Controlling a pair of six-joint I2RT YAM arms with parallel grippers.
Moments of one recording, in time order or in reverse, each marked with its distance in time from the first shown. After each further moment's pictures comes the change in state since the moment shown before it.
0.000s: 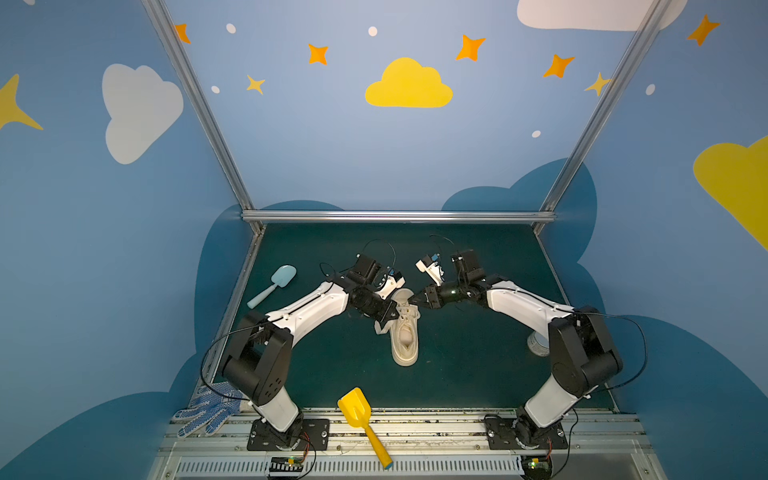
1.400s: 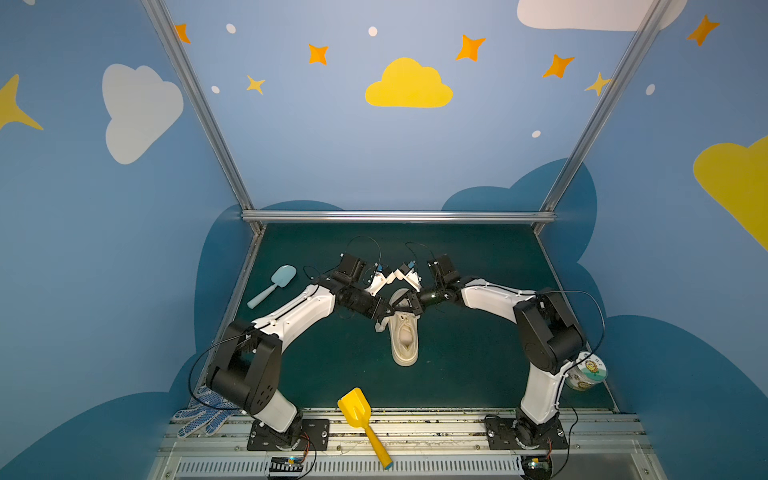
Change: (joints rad) left arm 0.079 -0.068 -0.072 0.067 0.148 -0.007; right arm 0.085 0.208 0.093 0.092 -0.087 -0.067
